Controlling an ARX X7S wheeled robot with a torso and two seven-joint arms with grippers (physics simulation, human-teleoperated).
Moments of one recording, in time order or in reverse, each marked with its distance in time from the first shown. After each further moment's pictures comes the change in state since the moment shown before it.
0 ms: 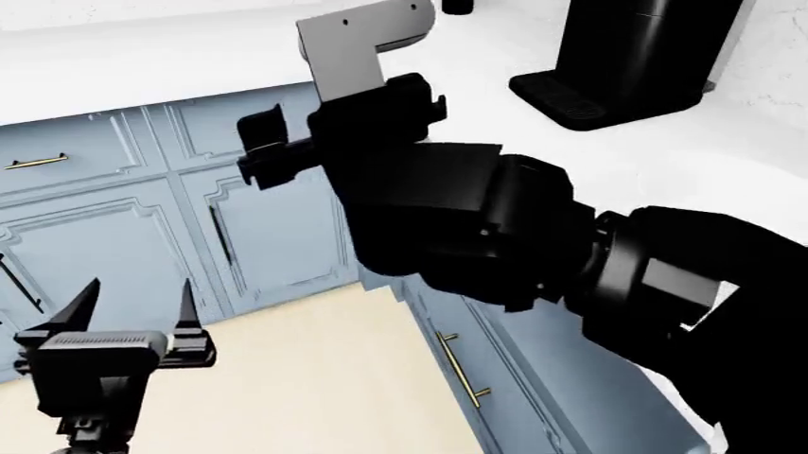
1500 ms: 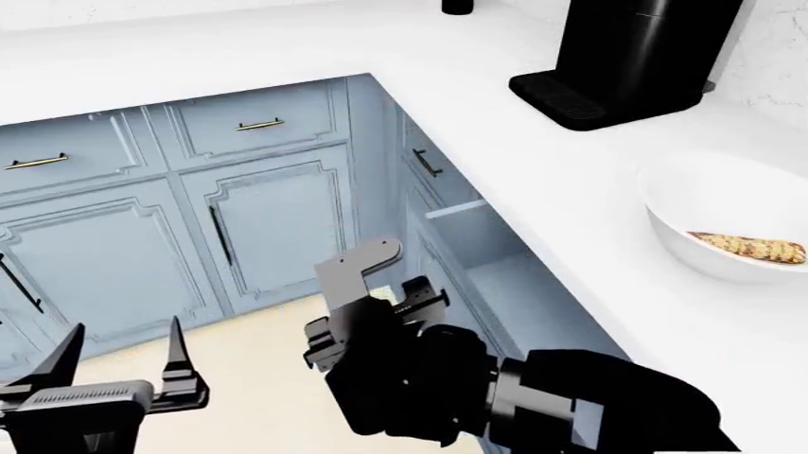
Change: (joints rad) left arm 0.169 -0.010 -0.026 0.045 0.067 0.108 -0.122; right arm -0.408 -0.154 -0.193 0.251 -0.031 0.113 0.232
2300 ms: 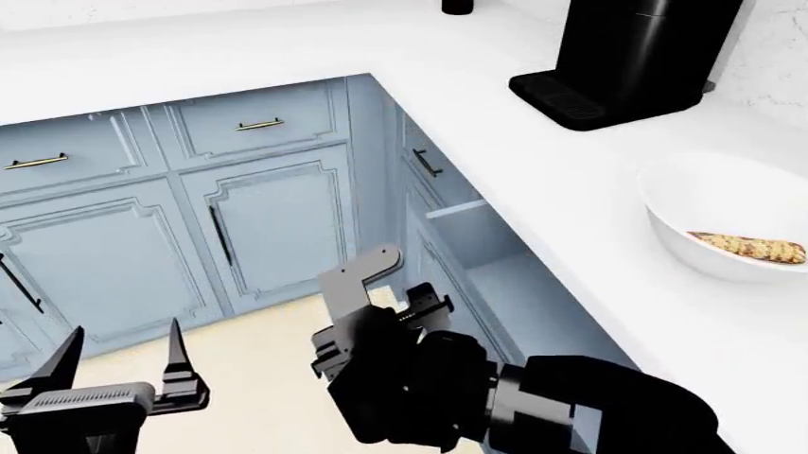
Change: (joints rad) left arm 0.011 0.018 -0.018 -0.017 0.011 0.002 -0.001; right arm -0.020 0.000 0.001 0.005 -0.021 0.047 0.023
